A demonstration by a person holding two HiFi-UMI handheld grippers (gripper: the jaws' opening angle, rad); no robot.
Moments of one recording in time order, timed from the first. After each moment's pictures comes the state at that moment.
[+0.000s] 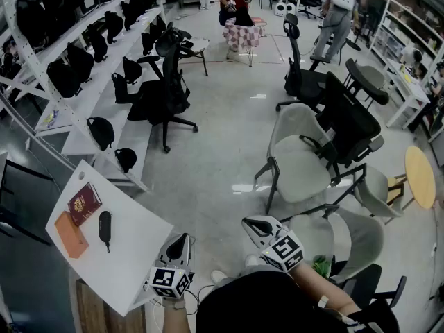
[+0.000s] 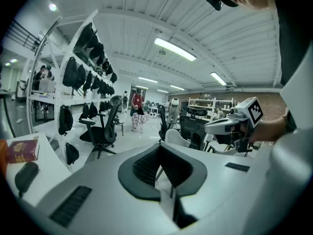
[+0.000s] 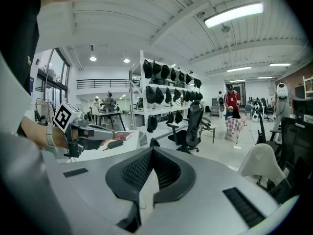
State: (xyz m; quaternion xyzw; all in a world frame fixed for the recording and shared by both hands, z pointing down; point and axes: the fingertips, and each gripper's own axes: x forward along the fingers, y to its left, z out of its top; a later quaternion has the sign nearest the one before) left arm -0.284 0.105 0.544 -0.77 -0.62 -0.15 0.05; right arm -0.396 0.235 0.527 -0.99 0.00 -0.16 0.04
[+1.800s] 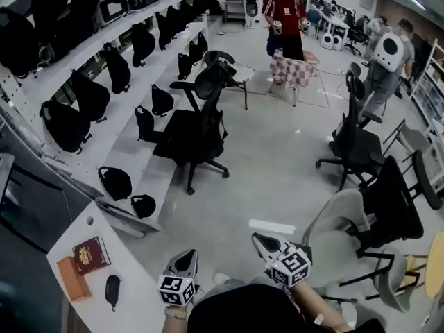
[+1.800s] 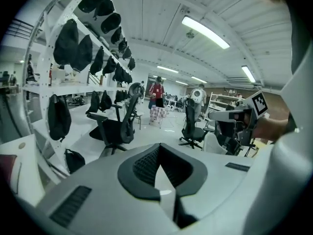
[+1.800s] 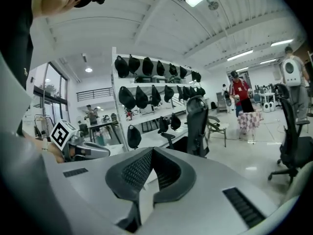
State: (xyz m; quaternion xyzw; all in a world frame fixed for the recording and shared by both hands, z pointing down) left arm 0.021 0.316 0.588 -0.81 -0.54 -0.24 0.05; right arm -0.072 0.484 0.535 -0.98 0.03 -0.14 0.11
